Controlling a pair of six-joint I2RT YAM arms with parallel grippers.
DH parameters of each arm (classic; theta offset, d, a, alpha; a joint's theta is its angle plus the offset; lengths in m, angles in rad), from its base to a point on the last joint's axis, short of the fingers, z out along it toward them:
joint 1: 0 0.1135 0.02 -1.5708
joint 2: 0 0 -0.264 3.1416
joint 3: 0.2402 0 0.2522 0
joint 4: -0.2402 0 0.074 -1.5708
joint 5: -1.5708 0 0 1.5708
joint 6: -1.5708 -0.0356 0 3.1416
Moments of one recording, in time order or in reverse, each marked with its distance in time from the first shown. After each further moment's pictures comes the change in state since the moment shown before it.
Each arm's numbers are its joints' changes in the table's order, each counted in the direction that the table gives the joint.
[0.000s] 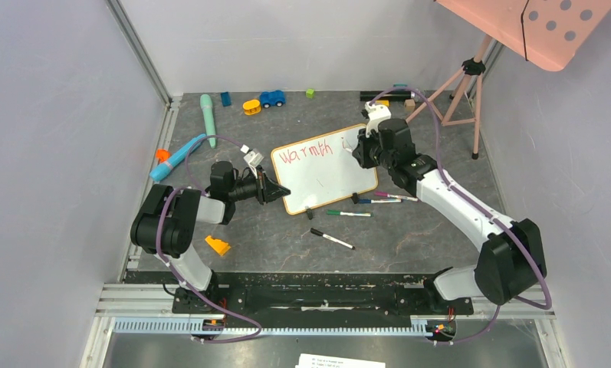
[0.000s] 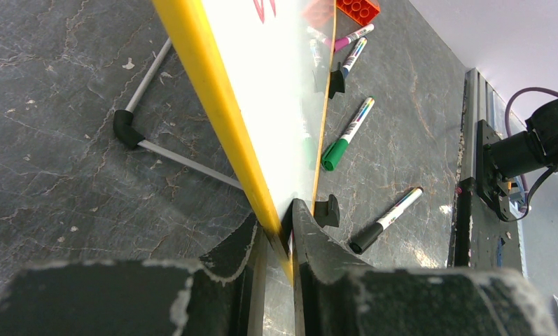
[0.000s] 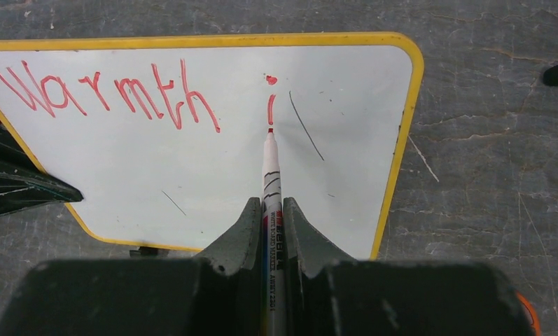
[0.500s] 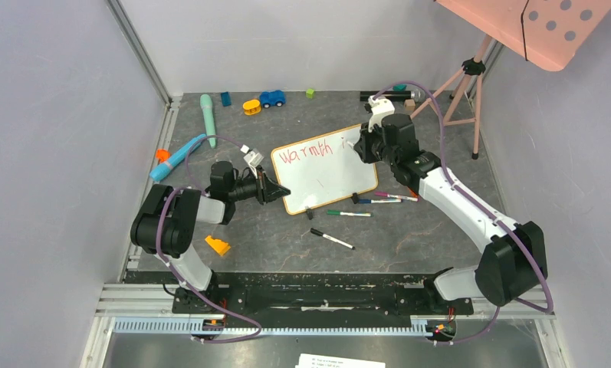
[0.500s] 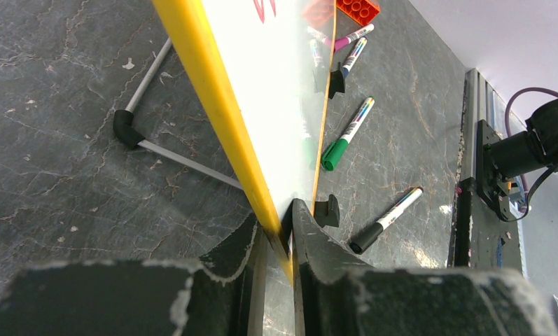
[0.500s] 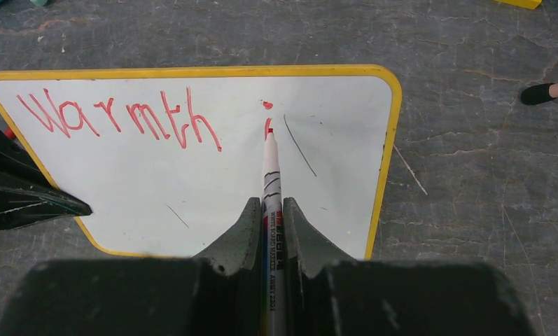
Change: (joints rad) left arm 0.000 0.000 0.000 0.000 0.000 0.000; right arm -0.013 -0.017 0.044 -0.020 -0.001 0.004
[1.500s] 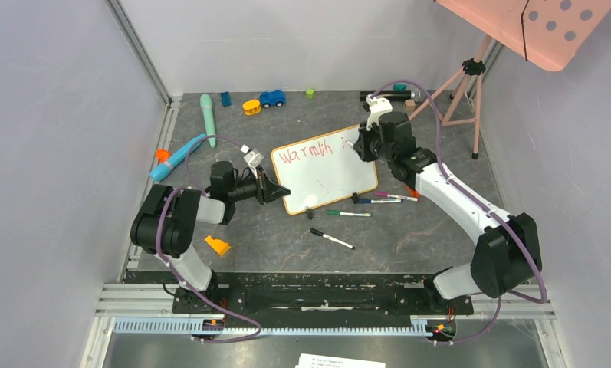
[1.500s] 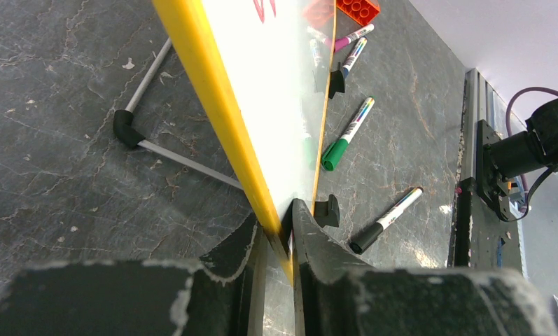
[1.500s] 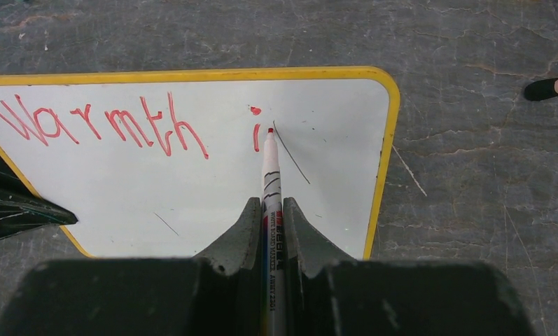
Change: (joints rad) left arm 0.000 0.000 0.000 0.000 0.000 0.000; right arm -0.010 0.051 0.019 0.005 0.000 0.000
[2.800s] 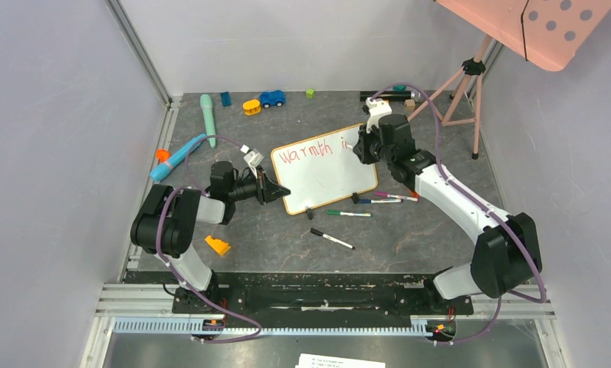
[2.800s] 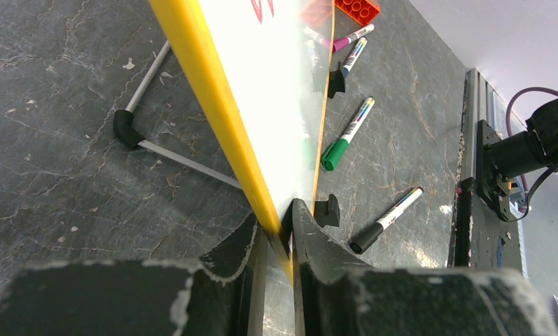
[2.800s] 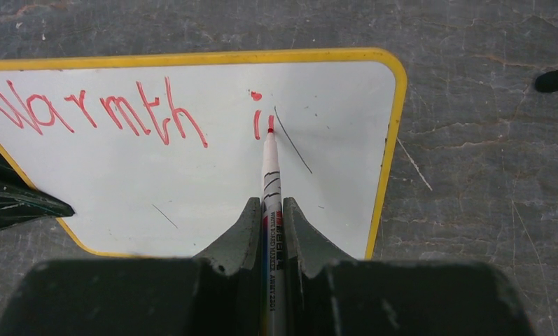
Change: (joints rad) left arm 0.000 0.000 0.000 0.000 0.000 0.000; right arm -0.003 -0.002 -0.035 0.013 0.008 -0.001
